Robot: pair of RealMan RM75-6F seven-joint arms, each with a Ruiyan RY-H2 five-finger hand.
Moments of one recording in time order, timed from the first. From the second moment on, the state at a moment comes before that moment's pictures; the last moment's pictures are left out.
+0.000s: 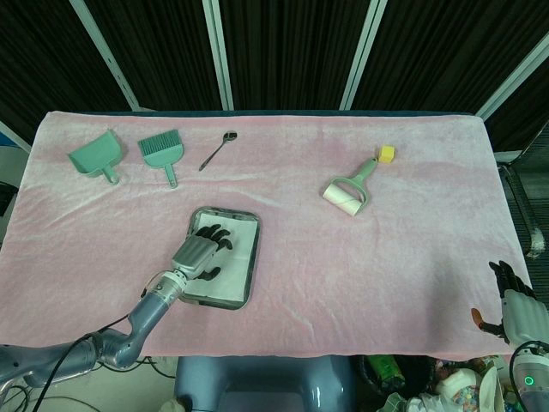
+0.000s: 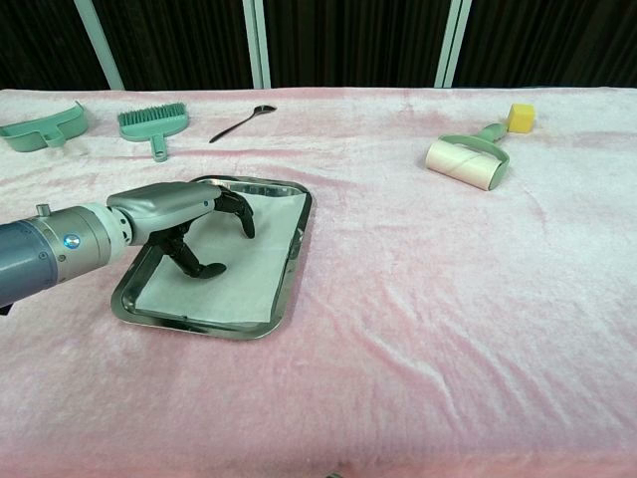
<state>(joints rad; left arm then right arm) -0.75 -1.72 -0.12 -1.26 1.17 0.82 0.24 0.13 -1.00 0.07 -1.85 -1.04 1.21 -0.11</state>
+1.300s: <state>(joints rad) -0.48 -1.28 -0.02 -1.58 1.34 1.24 0.22 0.12 -1.02 0.07 -1.83 -1.09 1.26 -0.12</state>
